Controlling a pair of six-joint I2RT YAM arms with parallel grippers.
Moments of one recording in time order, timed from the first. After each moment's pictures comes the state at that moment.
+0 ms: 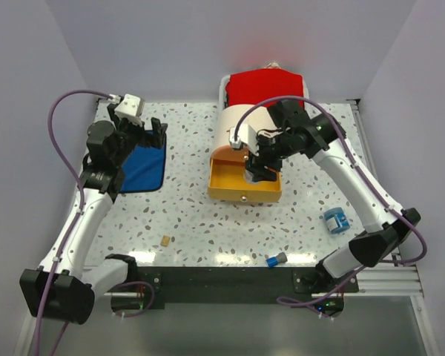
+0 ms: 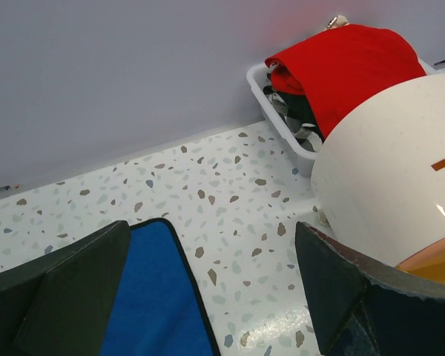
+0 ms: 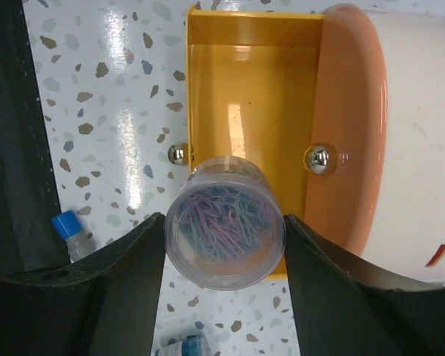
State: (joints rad) left arm -0.13 1.07 0.98 0.02 0.21 0.05; right arm 0.57 1.52 1.78 -1.28 -0.44 -0.80
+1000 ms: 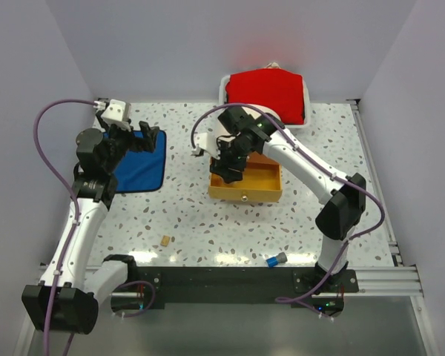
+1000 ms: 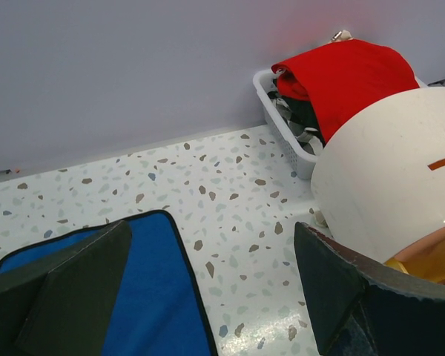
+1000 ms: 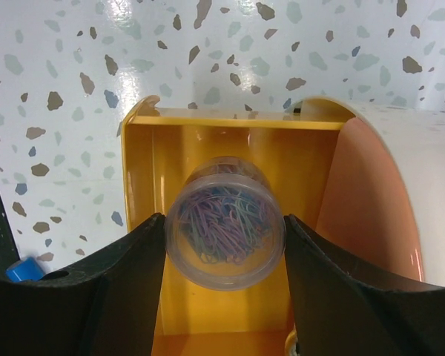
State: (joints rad) left arm -0.04 0.99 0.92 0.02 0.27 -0.03; right arm 0.74 1.85 1.89 -1.15 -0.29 -0.73
